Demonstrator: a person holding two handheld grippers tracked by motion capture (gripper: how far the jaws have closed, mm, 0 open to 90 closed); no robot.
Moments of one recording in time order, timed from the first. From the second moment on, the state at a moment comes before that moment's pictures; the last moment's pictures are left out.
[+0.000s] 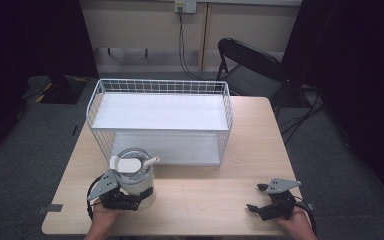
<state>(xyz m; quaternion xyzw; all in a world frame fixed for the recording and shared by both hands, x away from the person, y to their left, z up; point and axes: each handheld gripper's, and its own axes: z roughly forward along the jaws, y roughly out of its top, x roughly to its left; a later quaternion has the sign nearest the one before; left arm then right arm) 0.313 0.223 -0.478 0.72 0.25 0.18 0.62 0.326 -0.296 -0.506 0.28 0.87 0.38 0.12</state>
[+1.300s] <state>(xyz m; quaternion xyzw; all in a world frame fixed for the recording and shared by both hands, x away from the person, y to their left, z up) 0.329 0.206 -0.404 0.72 0.27 0.16 0.62 0.326 -0.296 -0.506 0.28 0.87 0.38 0.11</state>
